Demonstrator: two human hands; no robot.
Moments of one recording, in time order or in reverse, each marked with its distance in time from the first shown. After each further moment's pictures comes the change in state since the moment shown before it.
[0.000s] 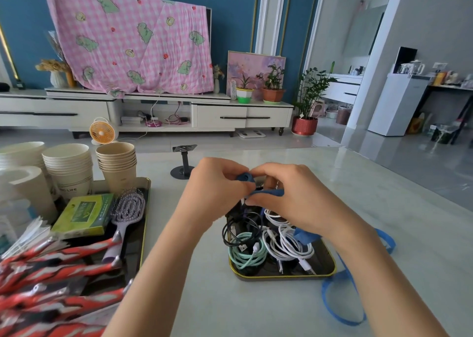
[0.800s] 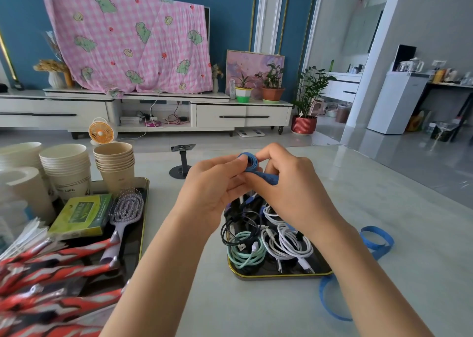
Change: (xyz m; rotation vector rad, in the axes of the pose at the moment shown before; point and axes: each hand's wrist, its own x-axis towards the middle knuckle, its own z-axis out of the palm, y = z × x) left_hand 0.007 0.002 0.008 -0.883 -0.045 -0.218; right_hand 0.004 -0.003 0.011 -0.001 0.327 -0.061
